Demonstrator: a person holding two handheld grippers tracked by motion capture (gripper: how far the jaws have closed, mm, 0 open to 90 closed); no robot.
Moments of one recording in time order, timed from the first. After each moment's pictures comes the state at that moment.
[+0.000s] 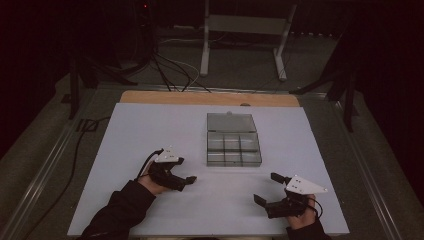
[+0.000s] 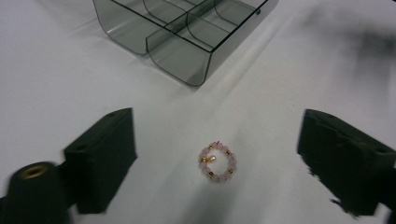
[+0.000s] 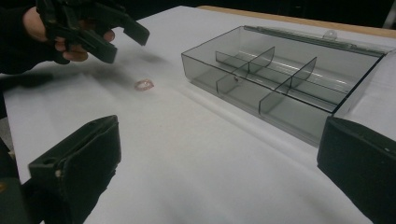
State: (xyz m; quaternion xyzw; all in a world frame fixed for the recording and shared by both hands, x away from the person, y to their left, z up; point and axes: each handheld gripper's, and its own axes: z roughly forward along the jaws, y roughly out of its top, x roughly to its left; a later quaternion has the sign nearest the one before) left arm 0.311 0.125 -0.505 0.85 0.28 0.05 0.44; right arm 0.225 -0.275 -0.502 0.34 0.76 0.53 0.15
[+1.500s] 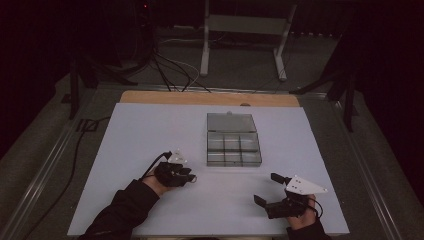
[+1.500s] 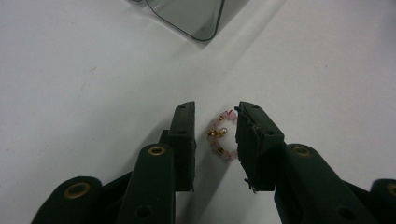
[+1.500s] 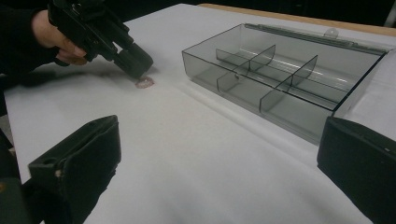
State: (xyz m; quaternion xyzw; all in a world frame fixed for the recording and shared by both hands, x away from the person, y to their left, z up) left arm 0.316 0.108 -0.517 0.89 0.29 0.05 0.35; right arm 0.225 -0.275 -0.502 0.34 0.77 0.53 0.15
